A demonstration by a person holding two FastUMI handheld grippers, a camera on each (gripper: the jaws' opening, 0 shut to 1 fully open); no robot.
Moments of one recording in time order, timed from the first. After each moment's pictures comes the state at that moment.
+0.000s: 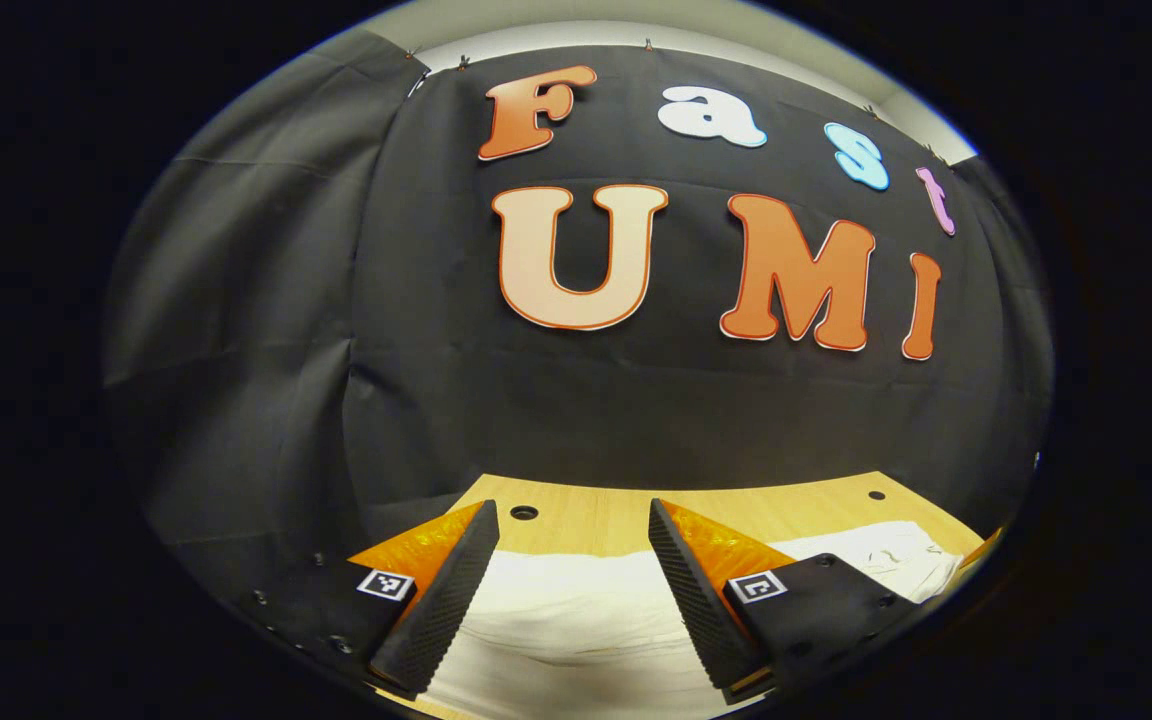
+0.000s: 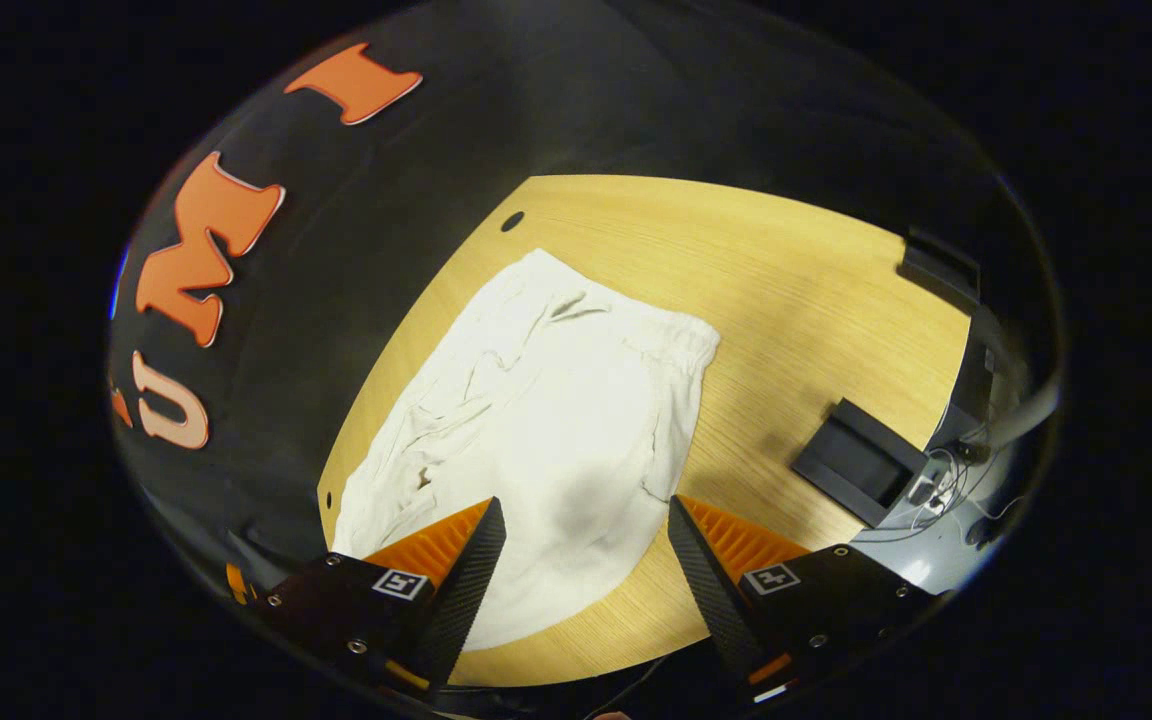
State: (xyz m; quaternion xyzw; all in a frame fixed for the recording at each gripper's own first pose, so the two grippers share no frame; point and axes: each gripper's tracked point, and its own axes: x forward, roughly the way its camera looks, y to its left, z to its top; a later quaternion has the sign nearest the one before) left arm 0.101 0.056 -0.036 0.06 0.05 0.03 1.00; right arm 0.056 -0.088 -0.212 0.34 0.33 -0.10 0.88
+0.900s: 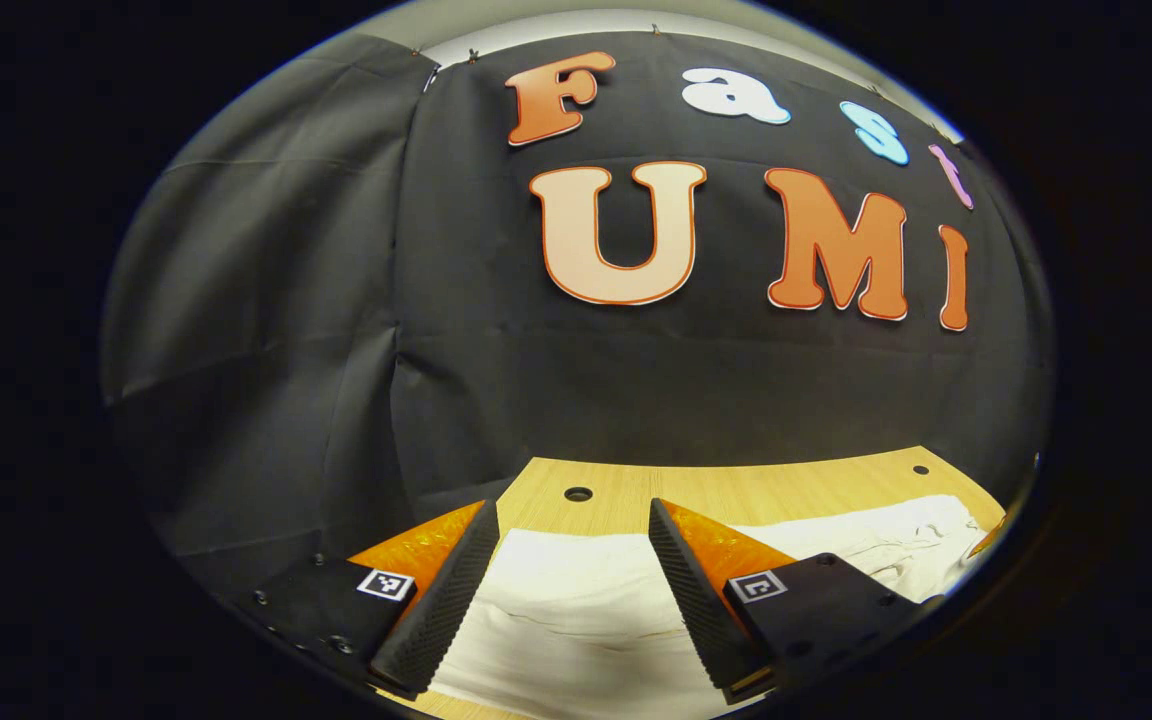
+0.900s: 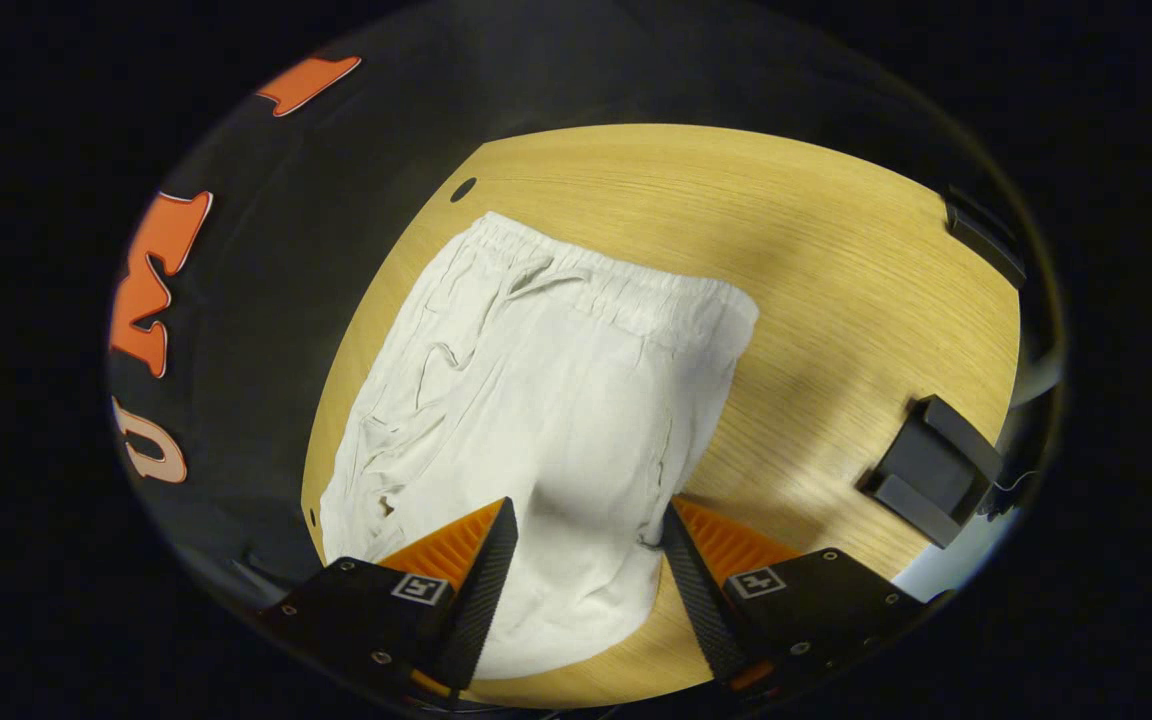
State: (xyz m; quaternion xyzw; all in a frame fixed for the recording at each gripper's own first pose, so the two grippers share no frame) left arm 0.094 0.108 -0.055 0.08 0.08 0.09 0.99; right arm 0.109 -0.084 -0.247 0.35 0.38 -0.12 0.85
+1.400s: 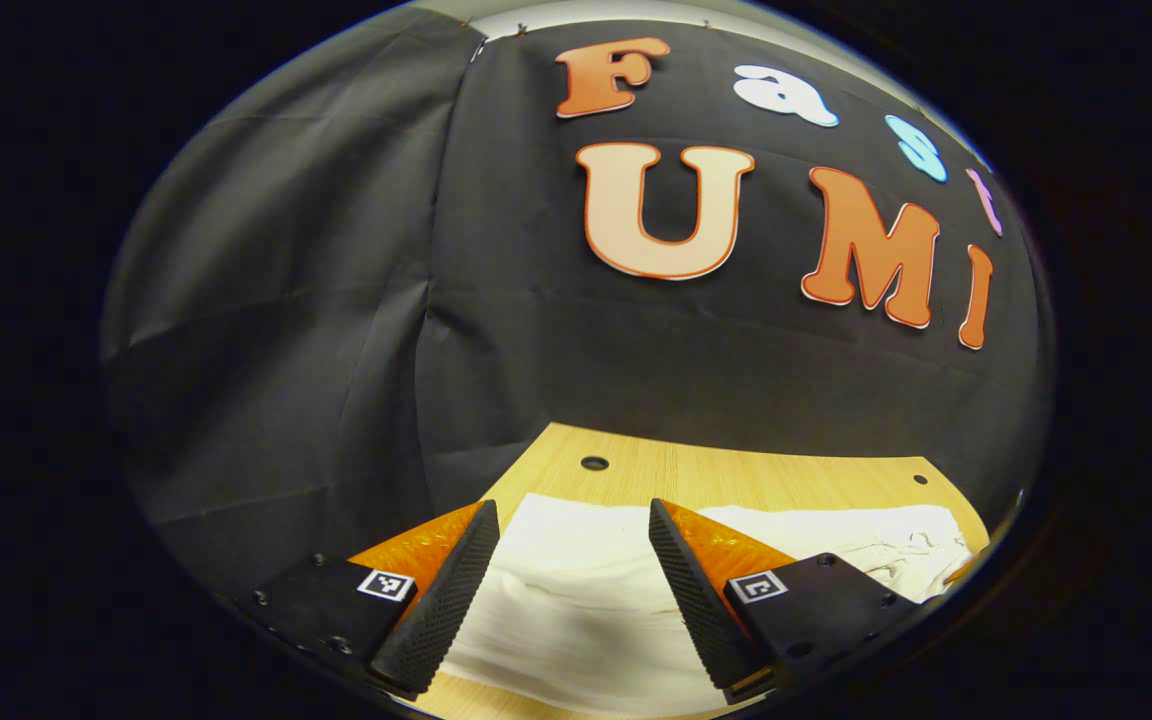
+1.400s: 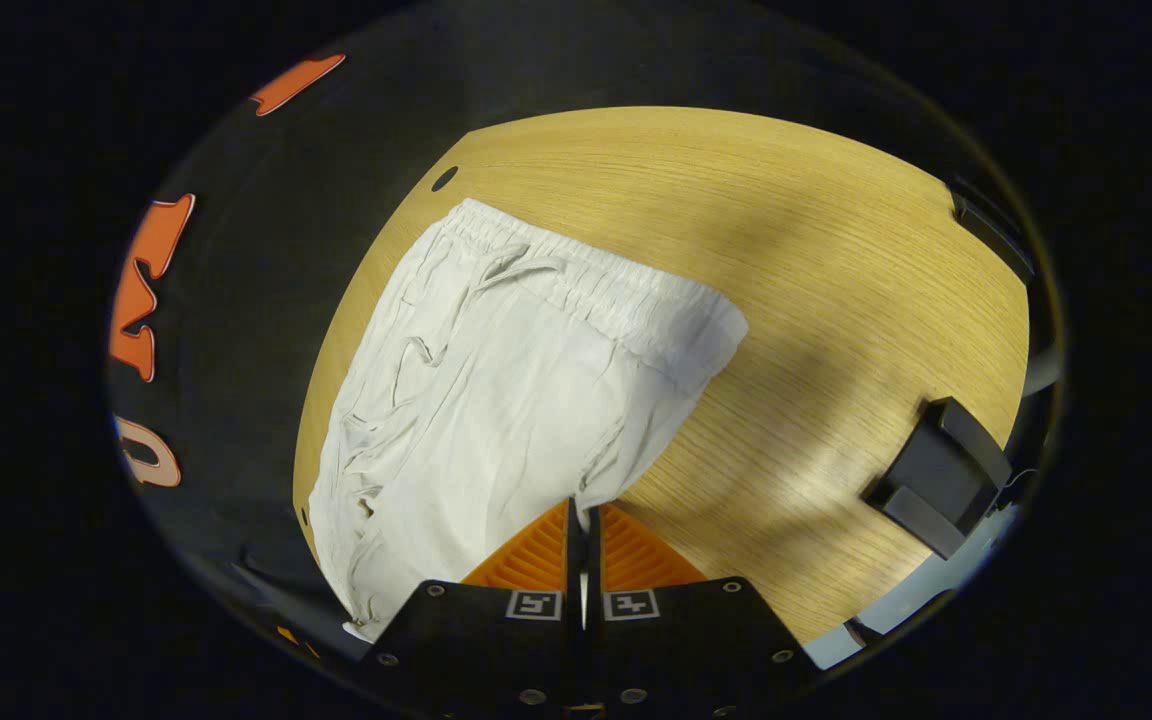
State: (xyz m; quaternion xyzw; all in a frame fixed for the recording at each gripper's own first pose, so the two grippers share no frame) left arm 0.066 0.147 -0.090 0.01 0.13 0.11 0.99; right arm 0.110 -0.092 -0.259 0.35 0.39 -0.12 0.84
